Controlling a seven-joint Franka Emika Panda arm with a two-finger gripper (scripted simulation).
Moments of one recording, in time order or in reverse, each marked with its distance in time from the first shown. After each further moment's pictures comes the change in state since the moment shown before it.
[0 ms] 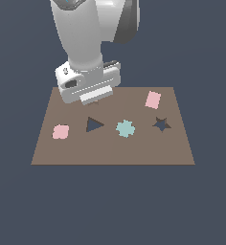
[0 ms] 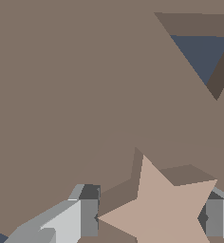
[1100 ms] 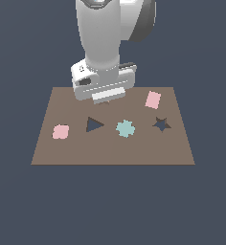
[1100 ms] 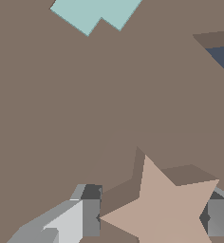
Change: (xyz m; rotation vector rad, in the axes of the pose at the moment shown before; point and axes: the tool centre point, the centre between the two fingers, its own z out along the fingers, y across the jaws) arm 0.019 -0.039 -0.002 0.000 0.000 0.140
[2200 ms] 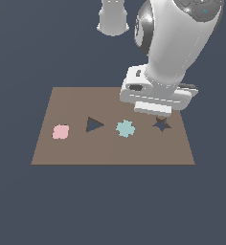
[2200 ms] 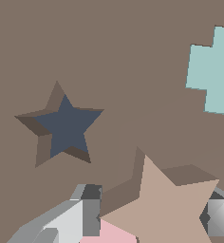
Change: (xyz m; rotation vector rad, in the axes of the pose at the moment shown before) arm 0.094 -0.125 -0.006 0.000 0.000 0.493
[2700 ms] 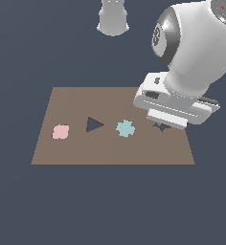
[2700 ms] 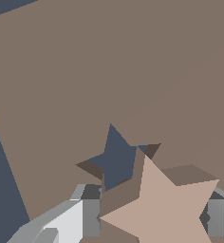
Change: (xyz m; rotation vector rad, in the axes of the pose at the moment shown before) arm 0.027 -0.046 -0.002 0.000 0.000 0.168
